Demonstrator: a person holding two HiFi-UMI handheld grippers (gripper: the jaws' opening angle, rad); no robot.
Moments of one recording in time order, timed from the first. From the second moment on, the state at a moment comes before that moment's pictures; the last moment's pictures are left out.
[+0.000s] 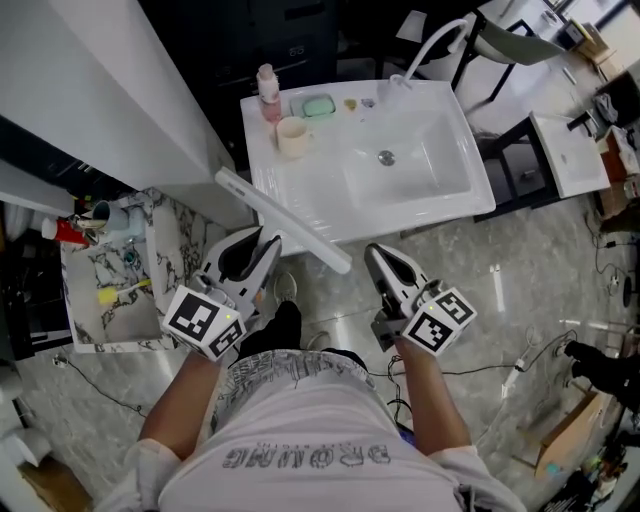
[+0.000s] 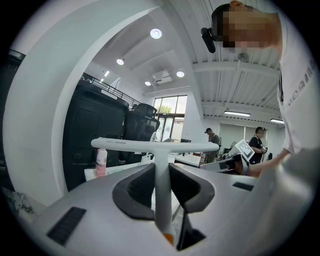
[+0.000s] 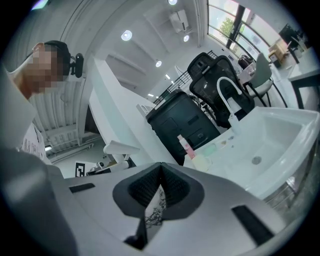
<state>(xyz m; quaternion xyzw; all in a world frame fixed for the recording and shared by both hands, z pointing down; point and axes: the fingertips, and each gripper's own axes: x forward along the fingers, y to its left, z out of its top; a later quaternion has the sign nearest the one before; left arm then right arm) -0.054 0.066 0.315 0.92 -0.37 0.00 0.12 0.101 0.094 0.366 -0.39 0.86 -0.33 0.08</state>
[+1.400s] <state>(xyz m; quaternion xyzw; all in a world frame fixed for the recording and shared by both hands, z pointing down) -0.134 -0.076 0.337 0.92 -0.35 -0.01 0.15 0.017 -0.045 0.376 -0.41 0.84 -0.34 0.04</state>
